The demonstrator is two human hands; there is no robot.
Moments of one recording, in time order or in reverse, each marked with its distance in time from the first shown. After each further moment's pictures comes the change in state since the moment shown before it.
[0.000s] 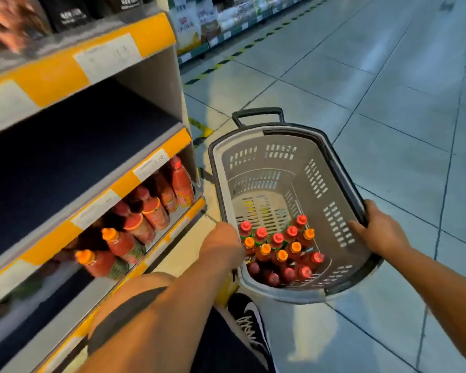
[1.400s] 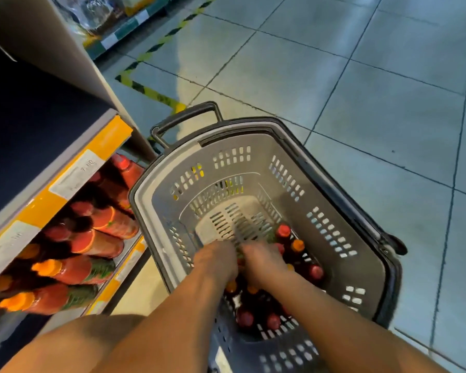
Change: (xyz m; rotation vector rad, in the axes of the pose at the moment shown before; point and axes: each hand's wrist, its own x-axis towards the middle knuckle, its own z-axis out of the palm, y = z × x) left_hand 0.078 0.030 0.080 0.483 -0.215 0.204; right_hand -0.064 -0.175 0.128 -0.037 -0.518 -0.490
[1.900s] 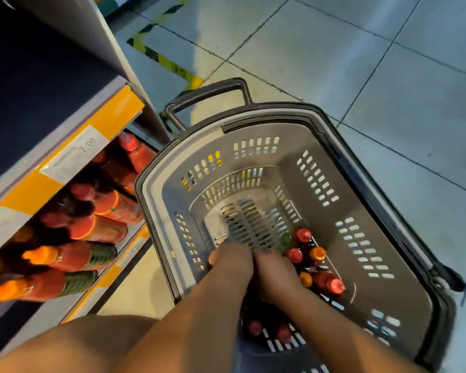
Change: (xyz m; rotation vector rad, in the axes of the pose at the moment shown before) left_hand 0.056 0.005 0.021 -0.035 -0.209 -0.063; right_hand 0.016 0.006 0.033 0.084 -0.021 0.033
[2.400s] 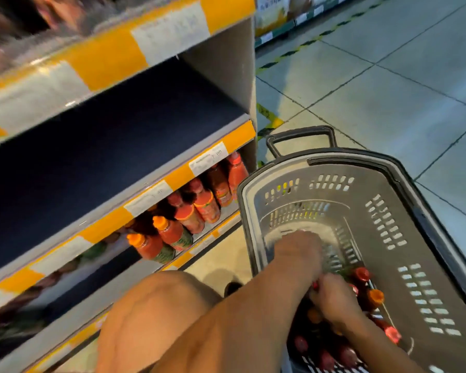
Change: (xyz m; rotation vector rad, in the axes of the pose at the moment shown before) left_hand -0.100 -0.015 -0.060 -0.306 0.379 0.133; right_hand -0.017 -0.001 -0.013 0.091 0.077 -0.006
